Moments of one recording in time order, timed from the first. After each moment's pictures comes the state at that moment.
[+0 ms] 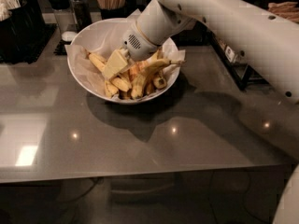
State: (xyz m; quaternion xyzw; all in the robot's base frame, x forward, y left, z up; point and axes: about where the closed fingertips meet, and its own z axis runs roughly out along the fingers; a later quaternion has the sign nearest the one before) arm 0.592 0.083 0.883 -0.44 0.84 0.27 0.19
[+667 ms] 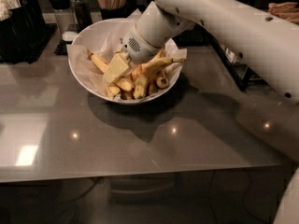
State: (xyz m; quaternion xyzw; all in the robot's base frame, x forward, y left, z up) arm 0.589 0.081 0.876 -0.43 0.85 0.26 0.18
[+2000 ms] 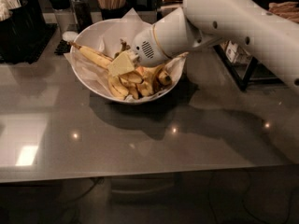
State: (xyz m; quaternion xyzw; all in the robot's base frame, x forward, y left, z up) arm 0.567 0.073 0.917 -0.42 0.79 0.32 0.31
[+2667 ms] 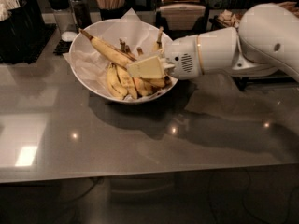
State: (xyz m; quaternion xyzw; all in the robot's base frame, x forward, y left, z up) arm 0.523 0.028 0.948 -0.40 0.71 0.43 0.39
